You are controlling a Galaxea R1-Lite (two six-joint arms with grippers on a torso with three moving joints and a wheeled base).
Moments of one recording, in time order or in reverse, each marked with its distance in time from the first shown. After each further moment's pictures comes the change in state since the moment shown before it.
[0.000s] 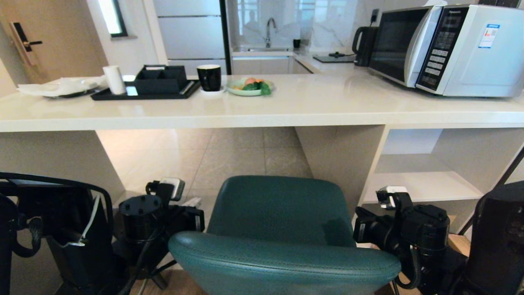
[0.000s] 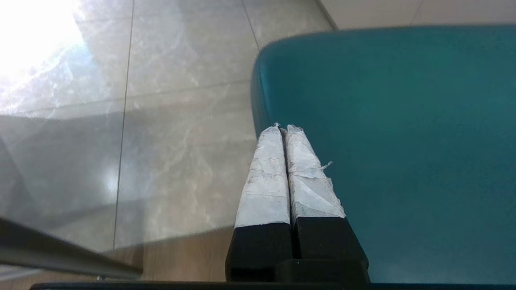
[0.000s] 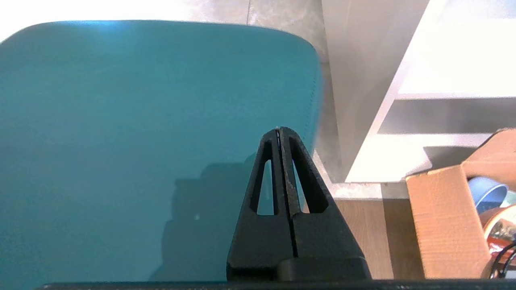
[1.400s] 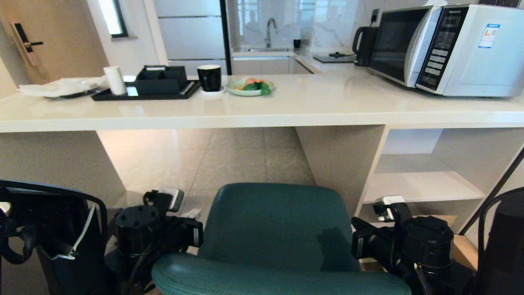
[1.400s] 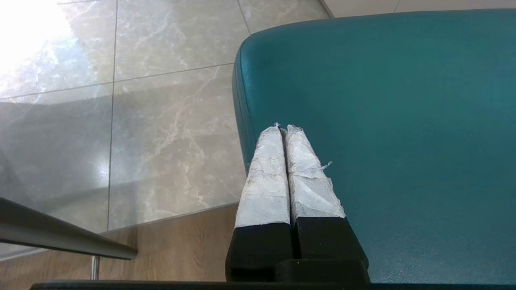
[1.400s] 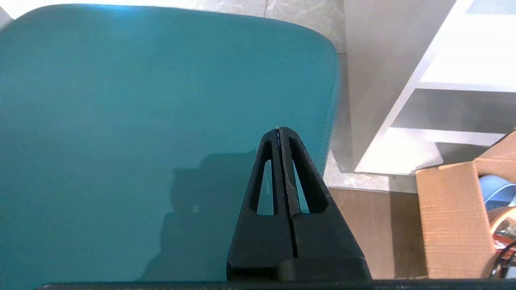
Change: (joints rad) left arm -0.039 -0.002 0.084 -0.008 0.014 -0.024; right arm 0.109 -0.052 0.074 0.006 -0.011 0.014
